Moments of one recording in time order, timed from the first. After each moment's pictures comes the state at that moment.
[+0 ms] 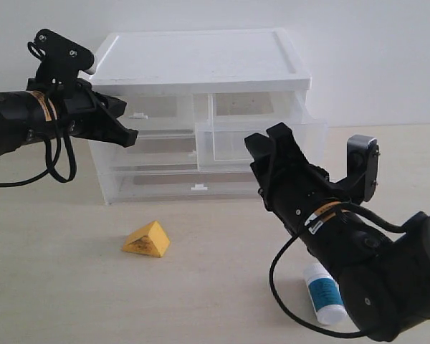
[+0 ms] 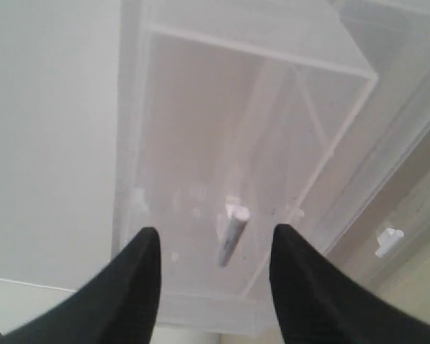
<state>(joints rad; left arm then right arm) -0.29 1.74 -1.01 0.42 -0.30 -0.10 0.70 1.87 -0.60 0.27 -1.22 1.24</state>
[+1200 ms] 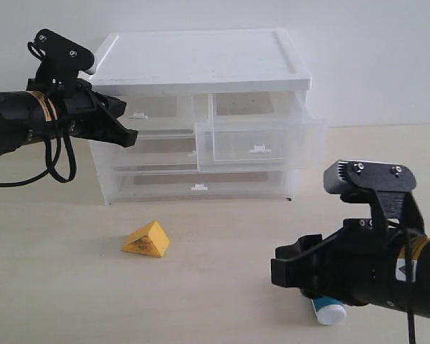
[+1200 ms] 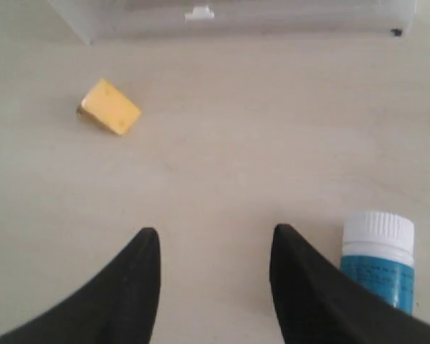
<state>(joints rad) -0.29 1.74 -1.01 0.42 -0.30 -0.10 0.70 1.28 -0.43 0.14 -0.13 0.30</state>
